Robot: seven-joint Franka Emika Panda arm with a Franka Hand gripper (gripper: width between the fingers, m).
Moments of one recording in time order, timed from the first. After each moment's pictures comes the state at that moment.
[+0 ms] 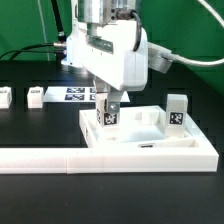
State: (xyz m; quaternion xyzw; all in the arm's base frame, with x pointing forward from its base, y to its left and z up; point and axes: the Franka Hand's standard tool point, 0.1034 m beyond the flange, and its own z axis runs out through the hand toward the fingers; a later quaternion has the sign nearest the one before) arm 0.619 0.003 0.083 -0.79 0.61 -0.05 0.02
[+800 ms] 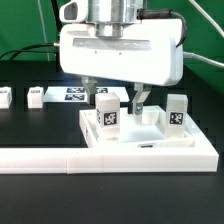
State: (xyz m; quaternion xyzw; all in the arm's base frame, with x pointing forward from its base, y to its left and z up) arm 0.625 0.011 0.082 -0.94 0.32 -0.09 0.01
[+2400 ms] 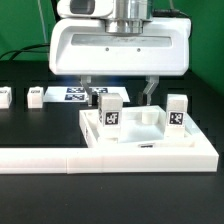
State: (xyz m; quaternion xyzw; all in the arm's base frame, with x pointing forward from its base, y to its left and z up) arm 0.619 0.020 0.087 -1.00 -0.06 -0.07 -0.02
